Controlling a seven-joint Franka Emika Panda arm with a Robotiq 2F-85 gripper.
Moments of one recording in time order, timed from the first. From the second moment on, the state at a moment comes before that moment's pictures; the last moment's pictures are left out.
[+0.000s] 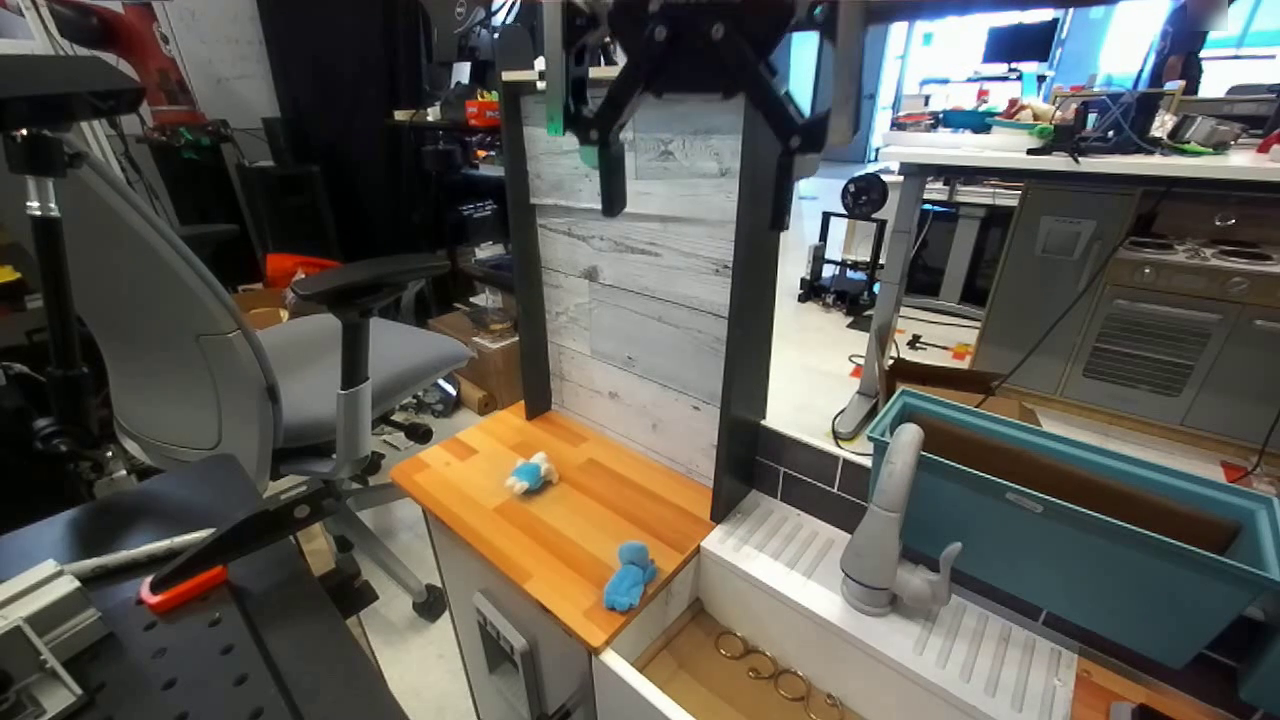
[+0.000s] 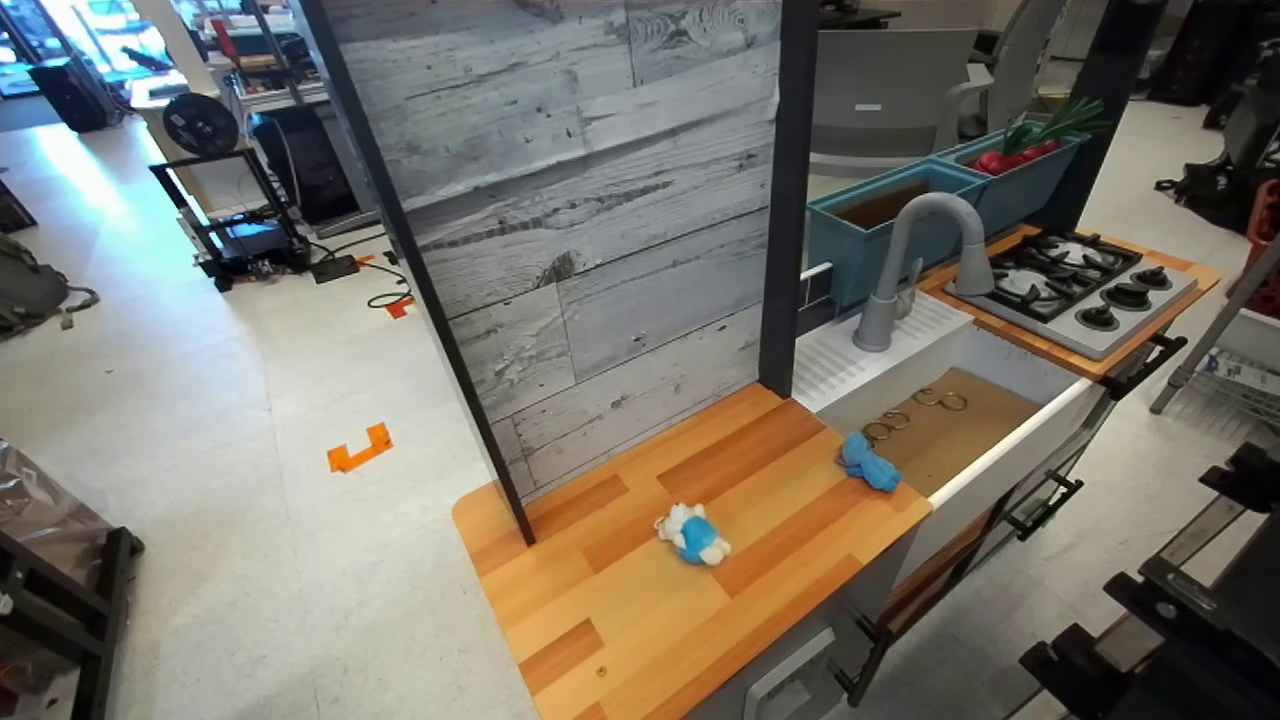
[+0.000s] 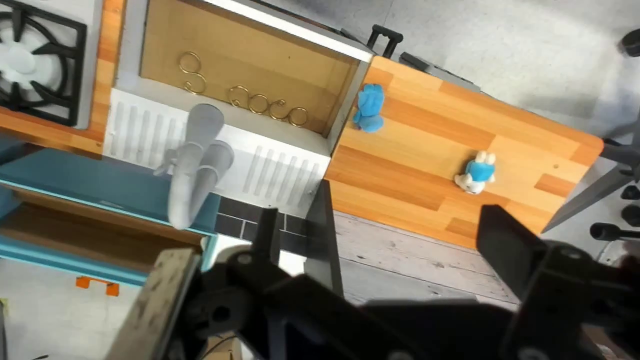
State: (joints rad) arm 0.03 0.07 -0.10 -2.30 0.13 2.48 -0.61
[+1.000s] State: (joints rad) arm 0.03 0.59 0.05 -2.13 0.04 2.73 -0.28
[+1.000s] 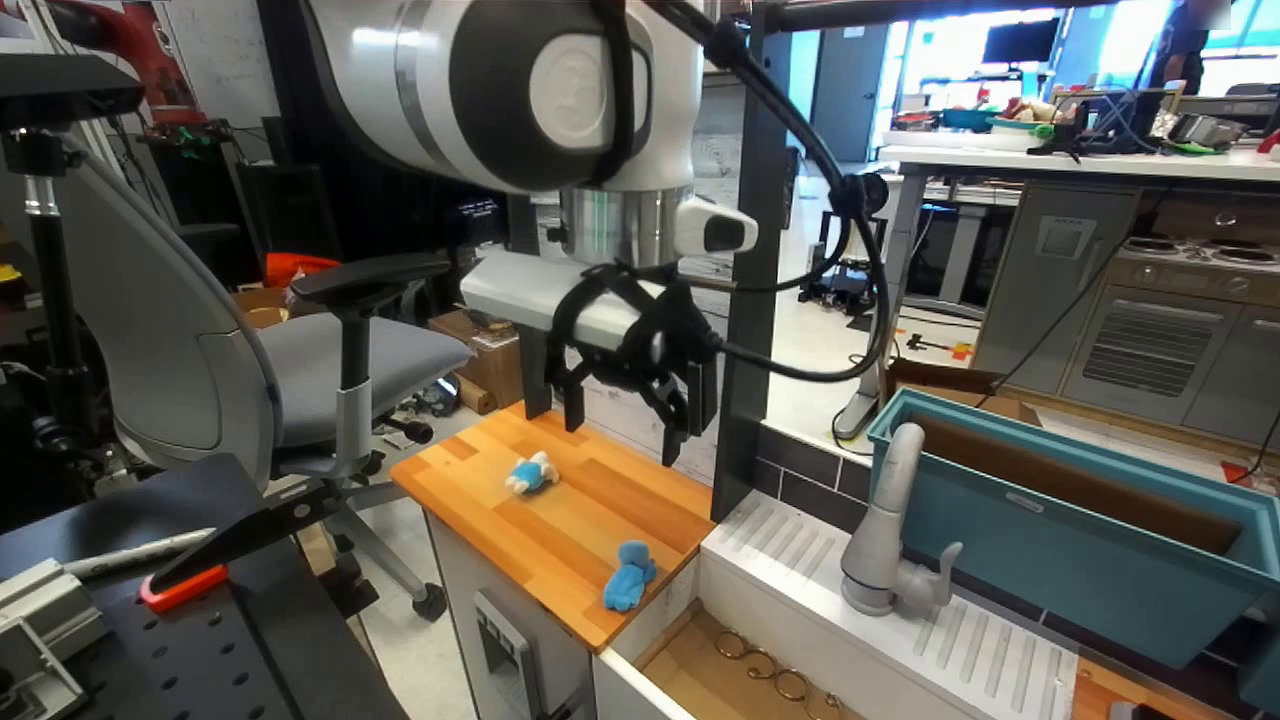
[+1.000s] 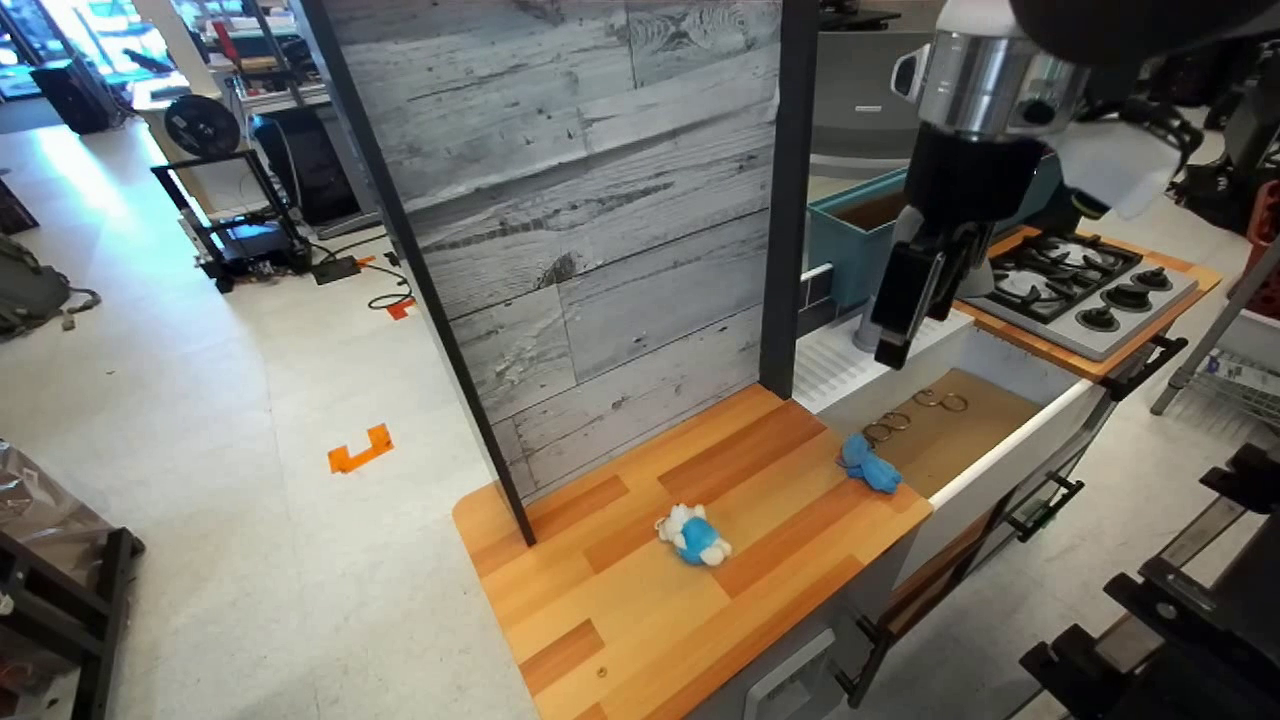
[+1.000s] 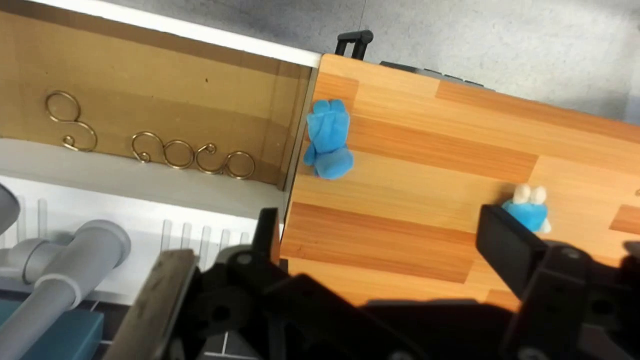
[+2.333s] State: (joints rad) arm 0.04 0.96 0.02 -1.81 -0.07 2.58 -0.18
